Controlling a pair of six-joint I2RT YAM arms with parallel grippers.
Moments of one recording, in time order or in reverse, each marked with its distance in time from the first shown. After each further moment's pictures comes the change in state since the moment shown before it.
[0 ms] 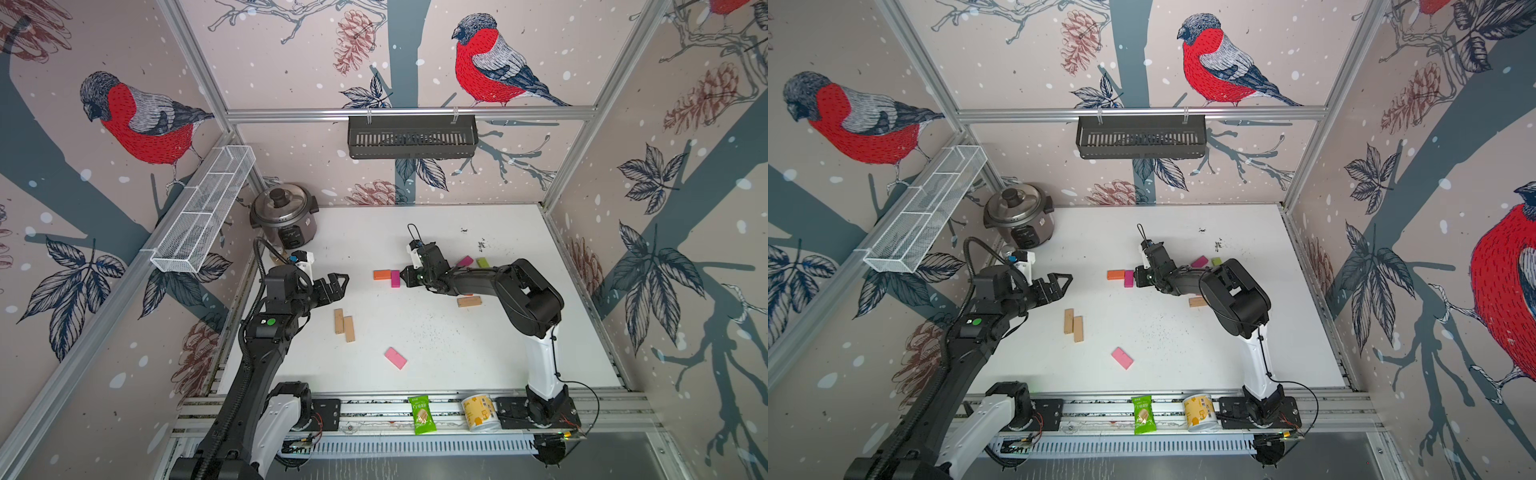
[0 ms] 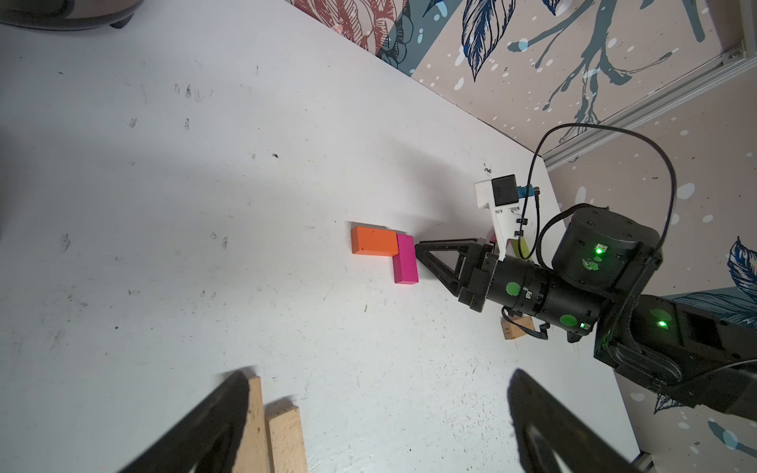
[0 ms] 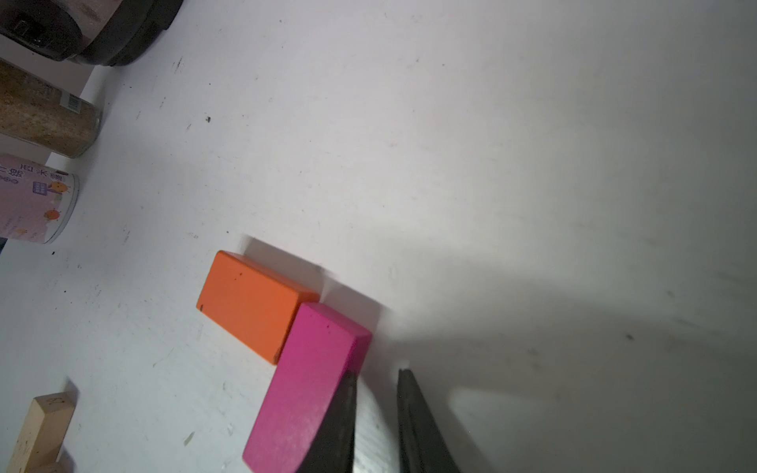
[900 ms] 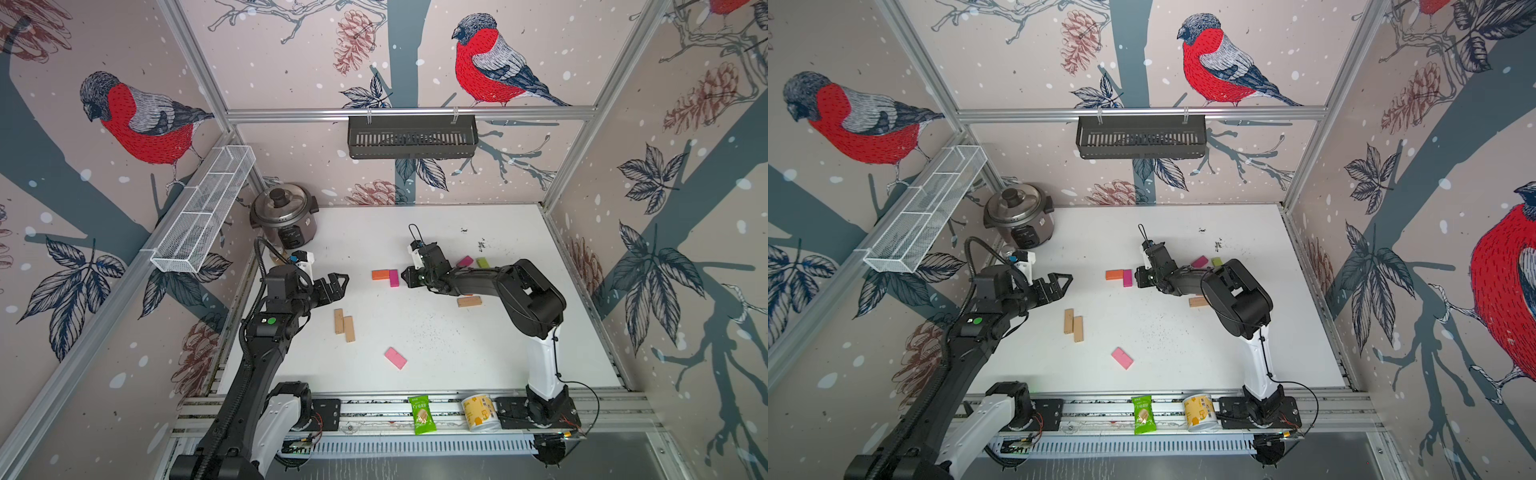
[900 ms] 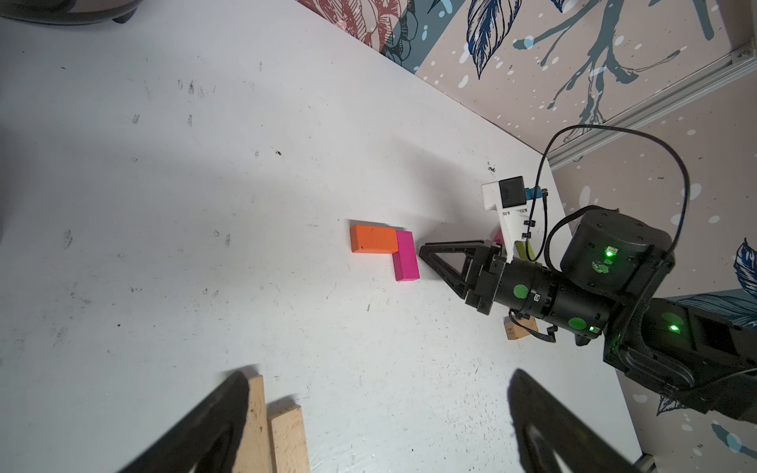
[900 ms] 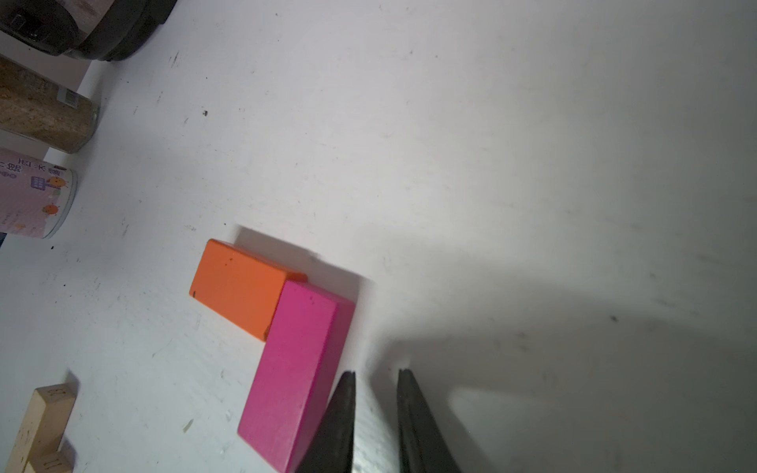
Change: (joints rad) left arm 0.000 0.012 0.000 0.000 -0.010 0.000; right arm -0.014 -0.040 -0.031 -0.025 -0.008 -0.002
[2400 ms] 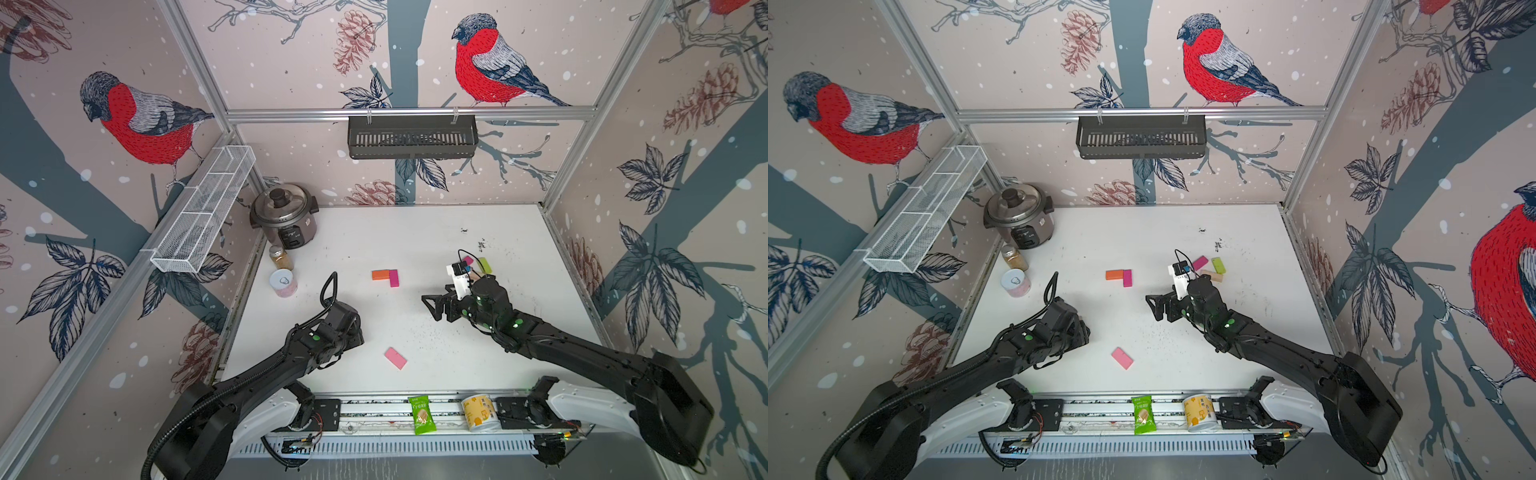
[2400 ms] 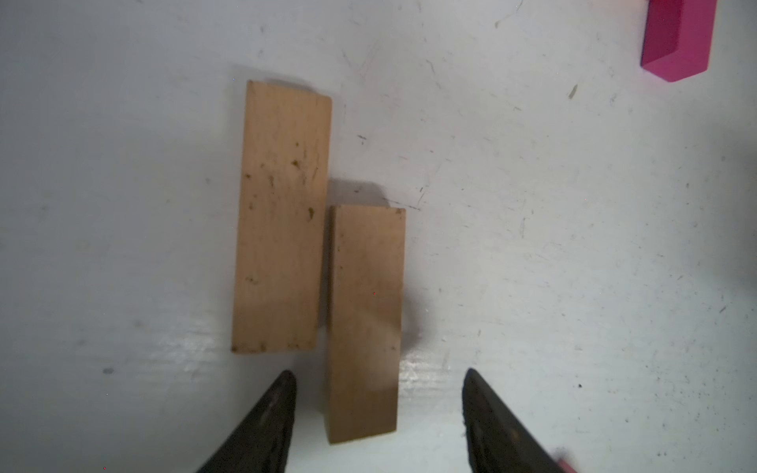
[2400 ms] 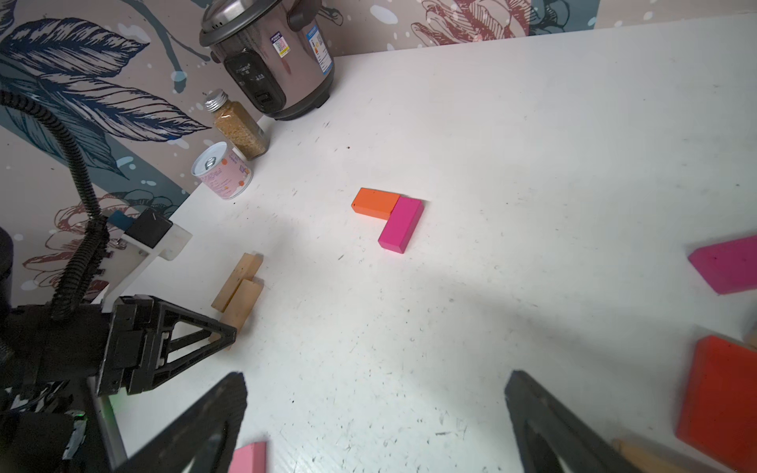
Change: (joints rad) left arm -0.567 0.167 -0.274 -0.010 -0.518 -0.436; right arm 0.099 -0.922 -0.652 0.063 0.116 -0.051
